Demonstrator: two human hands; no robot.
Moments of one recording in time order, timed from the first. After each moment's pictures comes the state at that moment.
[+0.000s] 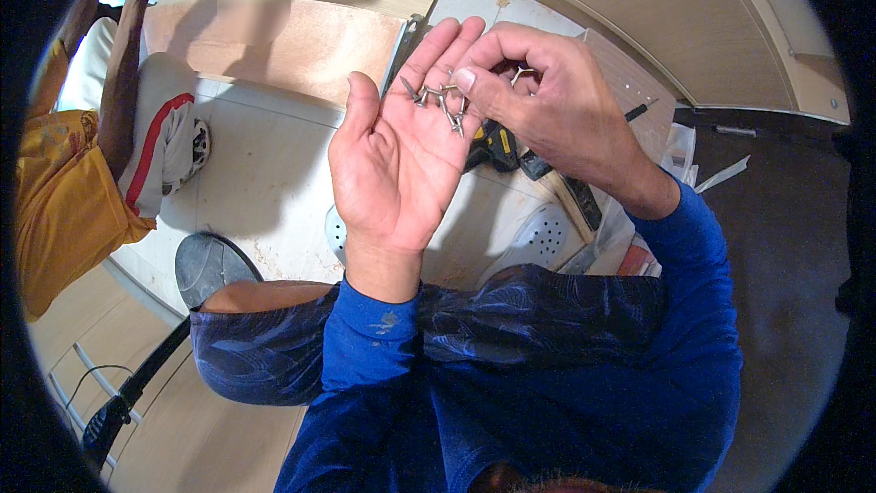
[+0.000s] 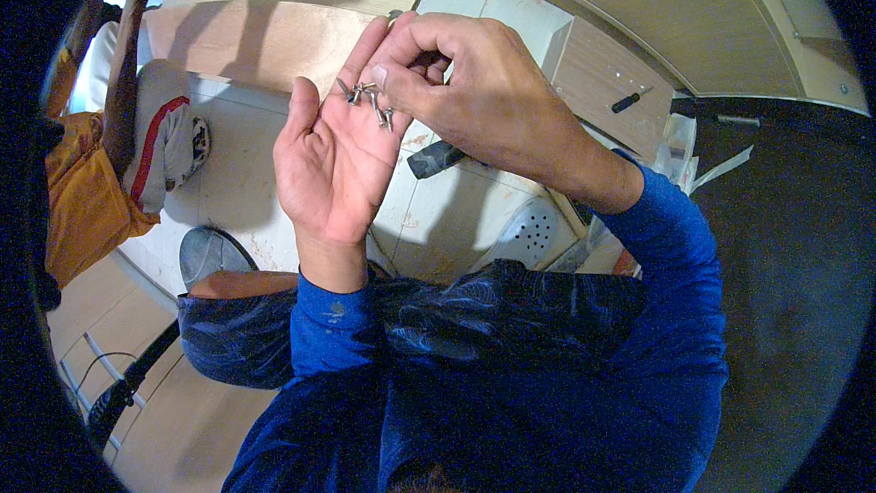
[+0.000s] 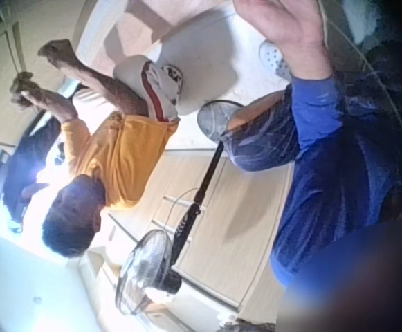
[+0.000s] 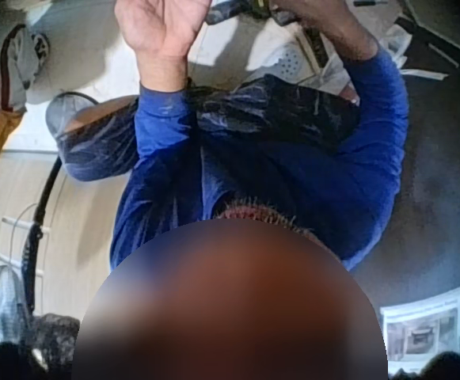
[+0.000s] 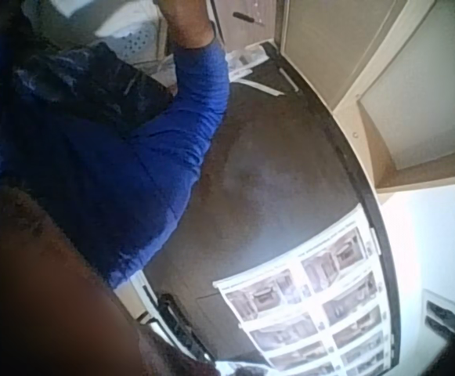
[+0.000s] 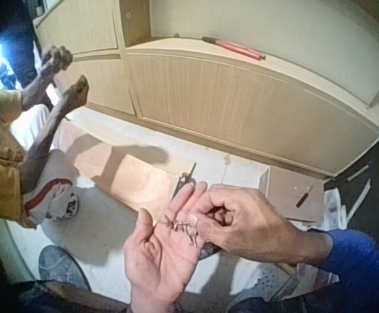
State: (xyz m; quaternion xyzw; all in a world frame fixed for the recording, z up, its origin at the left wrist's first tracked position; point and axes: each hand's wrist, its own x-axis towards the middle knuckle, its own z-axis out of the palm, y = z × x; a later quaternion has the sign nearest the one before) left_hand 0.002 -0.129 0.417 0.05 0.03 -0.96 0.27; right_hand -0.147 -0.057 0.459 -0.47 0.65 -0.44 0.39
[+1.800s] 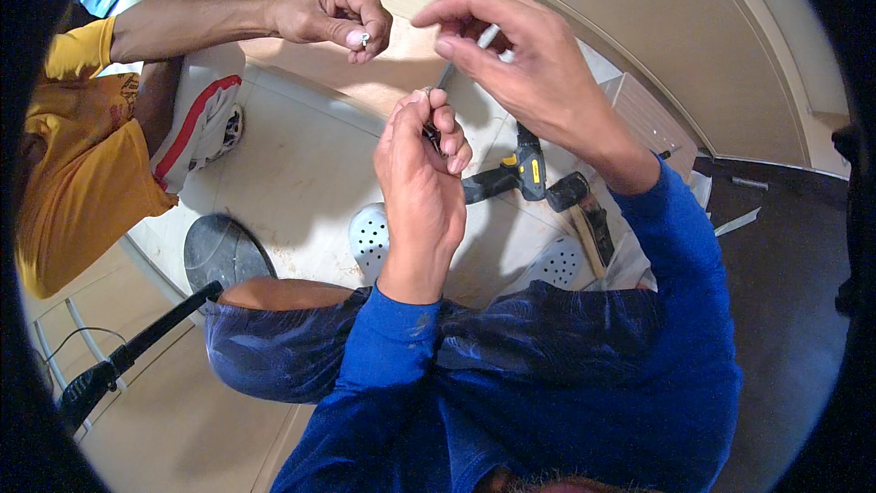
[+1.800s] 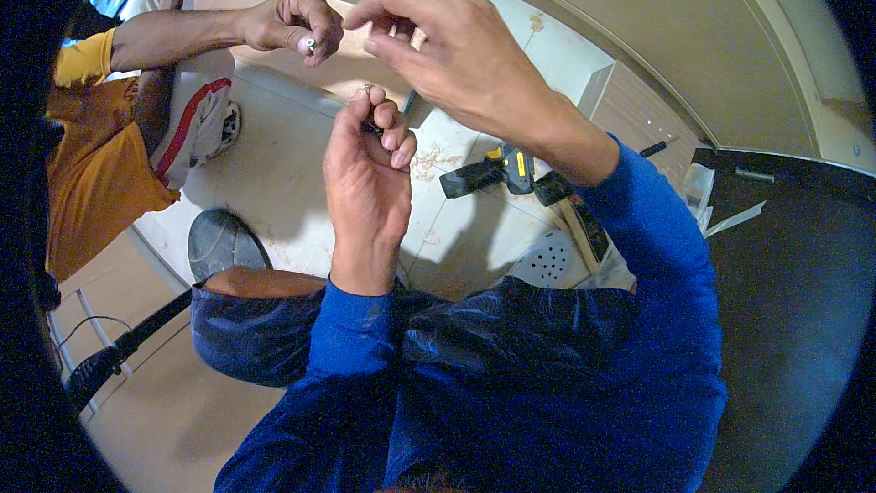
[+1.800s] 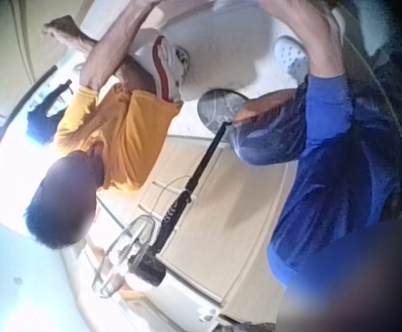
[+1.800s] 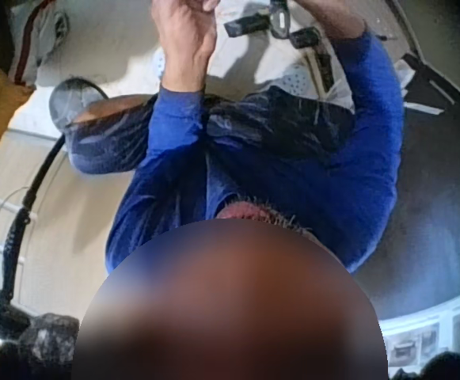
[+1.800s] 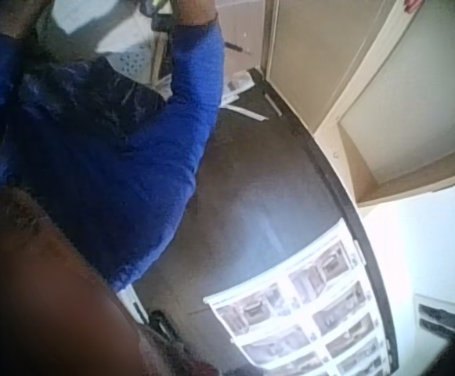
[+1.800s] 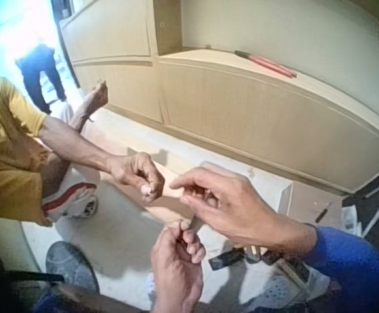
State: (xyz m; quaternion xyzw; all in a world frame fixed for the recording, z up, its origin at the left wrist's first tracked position) left_hand 0.019 -0.139 0.400 0.30 -0.16 -0.84 0.42; right_hand -0.140 -0.141 0.443 -0.62 0.60 -0.46 0.21
